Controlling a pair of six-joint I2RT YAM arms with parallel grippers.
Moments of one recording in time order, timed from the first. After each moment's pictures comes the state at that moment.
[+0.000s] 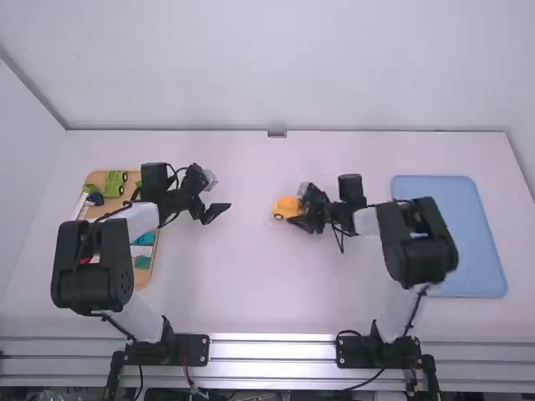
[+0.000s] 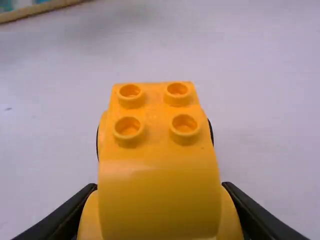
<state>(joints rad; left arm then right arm) 0.12 1.71 0.83 0.07 0.85 0.73 0.17 1.92 0.81 0.25 -0.86 -0.64</state>
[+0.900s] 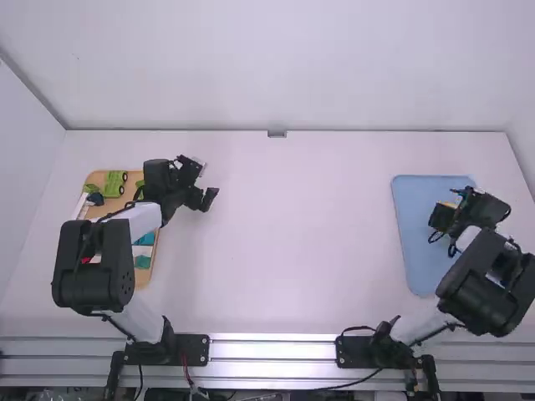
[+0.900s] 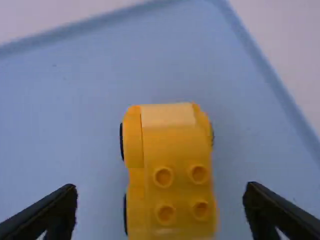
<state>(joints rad) 0.10 1.71 0.83 0.17 0.41 0.38 -0.66 1.76 0.82 0.08 -0.17 -0.23</state>
